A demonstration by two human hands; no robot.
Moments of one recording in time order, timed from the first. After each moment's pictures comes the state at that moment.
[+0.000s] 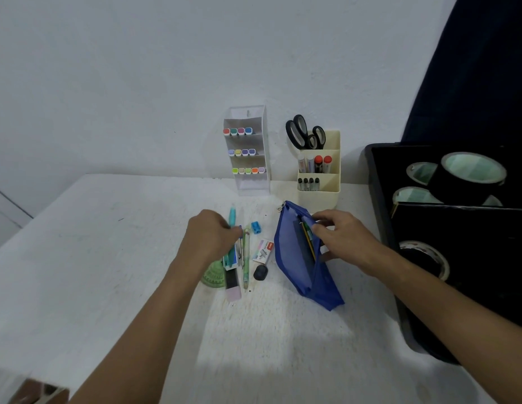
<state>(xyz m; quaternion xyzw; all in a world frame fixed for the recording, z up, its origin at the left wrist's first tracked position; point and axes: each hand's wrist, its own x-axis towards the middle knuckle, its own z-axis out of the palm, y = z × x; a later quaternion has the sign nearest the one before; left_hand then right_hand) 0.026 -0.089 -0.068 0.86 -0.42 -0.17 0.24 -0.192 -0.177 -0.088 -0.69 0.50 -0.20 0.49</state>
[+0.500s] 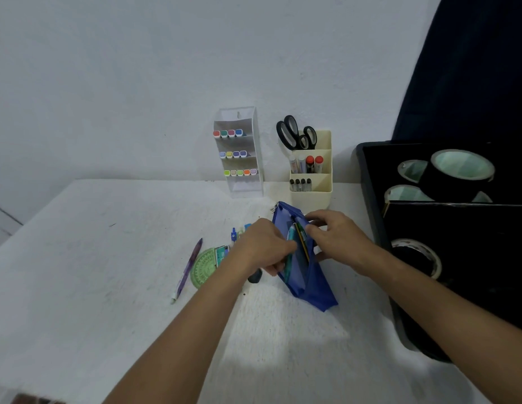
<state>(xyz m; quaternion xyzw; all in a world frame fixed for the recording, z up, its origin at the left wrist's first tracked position) -0.052 -0.120 -0.071 0.76 -0.47 -0.40 0.20 -0.194 -0.178 -0.090 -0.68 0.49 -0.22 0.49</state>
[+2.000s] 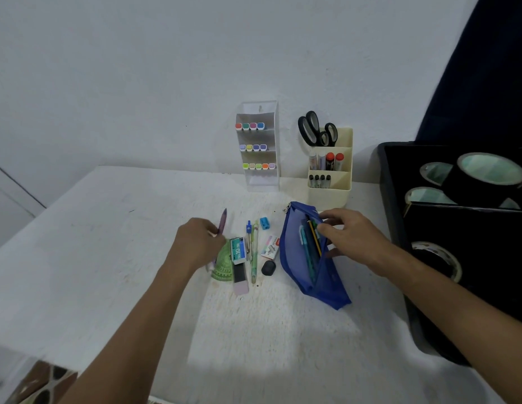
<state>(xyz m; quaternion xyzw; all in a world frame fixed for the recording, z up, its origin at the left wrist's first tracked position) 0.060 -0.064 -0.090 0.87 -0.42 -0.16 0.21 -0.190 -0.179 -0.096 -0.69 0.49 -0.20 0.49</state>
